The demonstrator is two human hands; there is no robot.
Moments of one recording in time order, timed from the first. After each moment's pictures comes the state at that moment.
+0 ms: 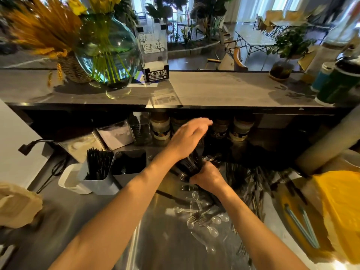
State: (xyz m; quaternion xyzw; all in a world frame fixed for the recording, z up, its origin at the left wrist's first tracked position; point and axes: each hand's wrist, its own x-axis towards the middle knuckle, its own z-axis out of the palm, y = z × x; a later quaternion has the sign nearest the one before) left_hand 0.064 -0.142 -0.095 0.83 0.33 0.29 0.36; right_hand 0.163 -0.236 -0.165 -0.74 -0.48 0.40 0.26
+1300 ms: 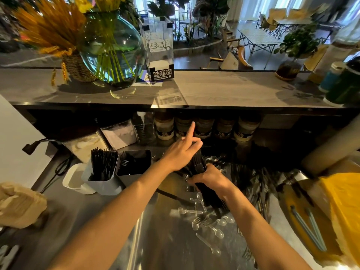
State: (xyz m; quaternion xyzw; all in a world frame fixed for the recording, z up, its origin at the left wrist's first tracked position) left_hand 0.029 -0.134 -0.140 0.83 0.38 0.15 0.38; right_hand 0.159 -0.231 -0.166 -0.64 -0.40 0.57 0.32
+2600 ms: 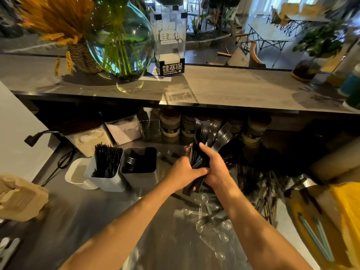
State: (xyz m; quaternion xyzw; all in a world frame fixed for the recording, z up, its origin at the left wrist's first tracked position) left_hand 0.012 -0.167 -0.162 0.69 0.50 0.17 0.50; right_hand 0.131 -0.182 -0.166 -0.44 -0.14 0.66 0.59
